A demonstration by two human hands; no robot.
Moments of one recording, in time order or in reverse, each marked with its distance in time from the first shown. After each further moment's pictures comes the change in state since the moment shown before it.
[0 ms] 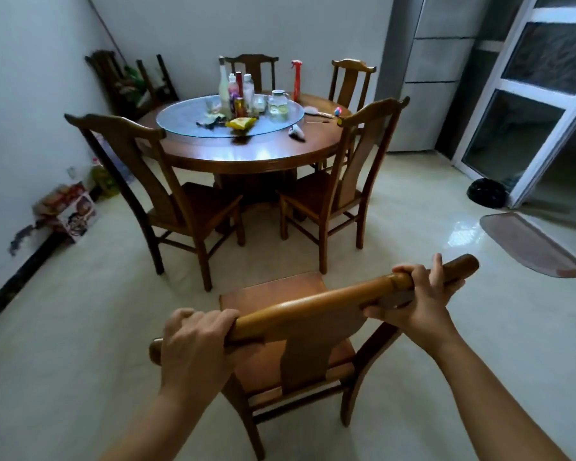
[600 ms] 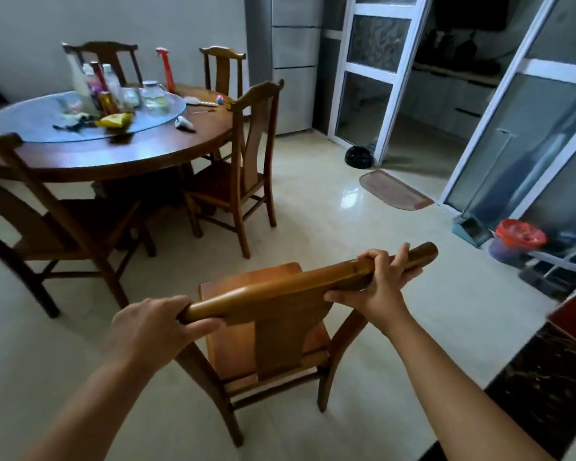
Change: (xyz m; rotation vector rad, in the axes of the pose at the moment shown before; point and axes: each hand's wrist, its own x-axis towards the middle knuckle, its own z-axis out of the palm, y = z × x) left_hand 0.012 -0.036 -0.008 -0.147 -0.211 0.321; right_hand -0.132 -0.020 -0.001 0.004 0.301 0.234
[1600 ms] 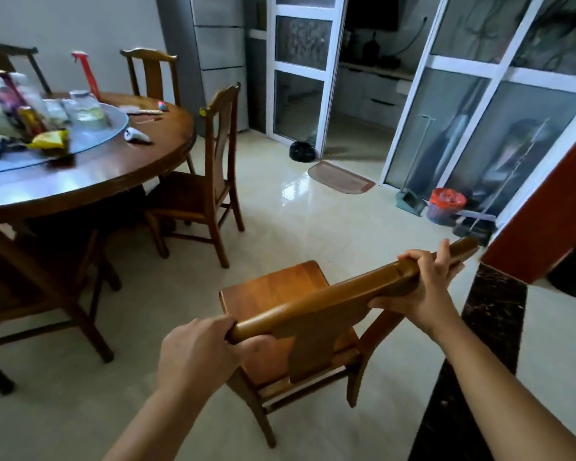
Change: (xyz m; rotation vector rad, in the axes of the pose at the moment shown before) left_hand 0.019 -0.153 -0.007 -0.086 -0.091 0.229; right_hand -0.072 -0.096 0.090 -0.219 0.323 0.121
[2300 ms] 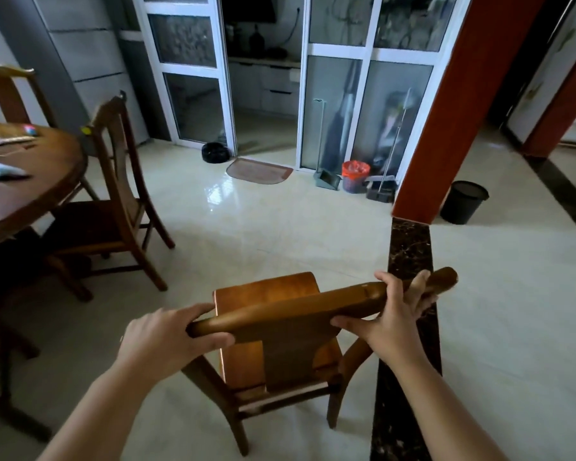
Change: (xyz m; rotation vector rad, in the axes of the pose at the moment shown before) left_hand 0.040 0.009 -0.019 -0.056 -0.325 0.364; right_hand -0.126 0.001 -0.014 0.011 0.196 0.406
